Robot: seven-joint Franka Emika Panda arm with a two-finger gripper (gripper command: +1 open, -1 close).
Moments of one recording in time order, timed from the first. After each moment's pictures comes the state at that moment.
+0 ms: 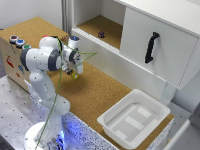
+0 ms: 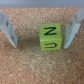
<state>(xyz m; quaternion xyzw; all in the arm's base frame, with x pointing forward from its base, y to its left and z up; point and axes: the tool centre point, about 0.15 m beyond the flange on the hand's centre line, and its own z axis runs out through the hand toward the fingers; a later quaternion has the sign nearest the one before) 0.377 0.196 0.211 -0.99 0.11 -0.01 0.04</state>
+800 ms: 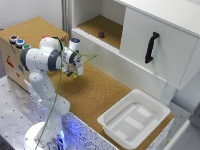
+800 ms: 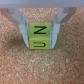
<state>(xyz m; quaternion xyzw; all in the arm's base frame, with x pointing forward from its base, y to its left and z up) 0.378 0.195 0.214 -0.99 0.11 -0.02 0.04</state>
